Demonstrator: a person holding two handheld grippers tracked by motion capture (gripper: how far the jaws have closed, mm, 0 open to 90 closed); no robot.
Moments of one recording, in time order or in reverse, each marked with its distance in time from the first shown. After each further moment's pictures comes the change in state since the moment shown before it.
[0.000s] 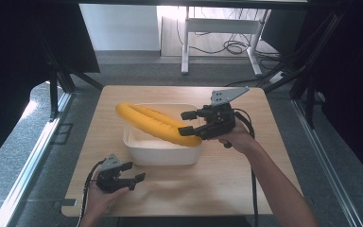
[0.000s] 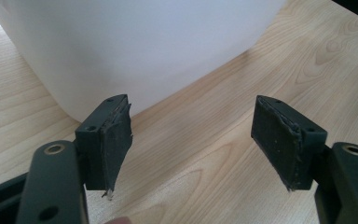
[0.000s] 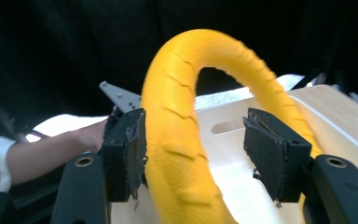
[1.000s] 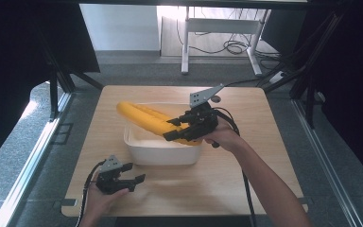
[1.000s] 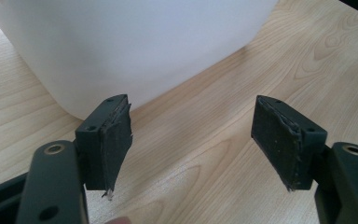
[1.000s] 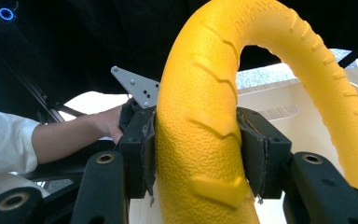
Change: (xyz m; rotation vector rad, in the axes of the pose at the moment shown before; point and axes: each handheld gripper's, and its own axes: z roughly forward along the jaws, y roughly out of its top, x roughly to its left) left arm -0.002 -0.002 -0.001 0.006 -0.002 0.020; right arm -0.004 0.007 0.045 0.130 0.130 0.023
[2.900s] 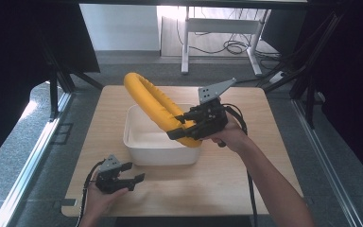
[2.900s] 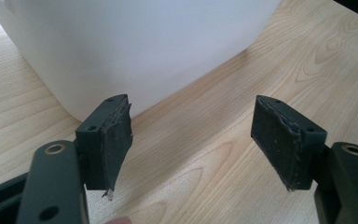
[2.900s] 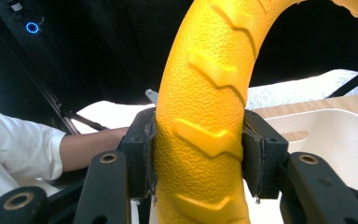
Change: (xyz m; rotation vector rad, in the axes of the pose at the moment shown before) left arm 0.001 0.000 -0.001 -0.009 0.005 -0.010; right arm 0.027 0.022 -0.026 -0.050 0.037 -0.029
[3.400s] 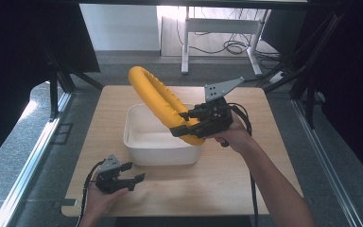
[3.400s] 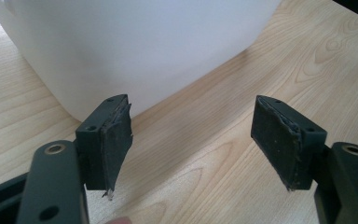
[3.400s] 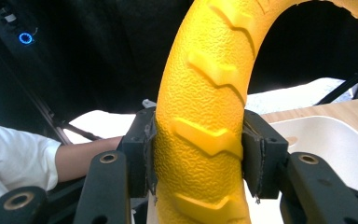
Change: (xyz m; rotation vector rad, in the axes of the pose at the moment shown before) left arm 0.000 0.000 0.000 -0.003 0.000 0.000; right arm 0.006 0.003 -0.011 -0.044 -0.030 -0.001
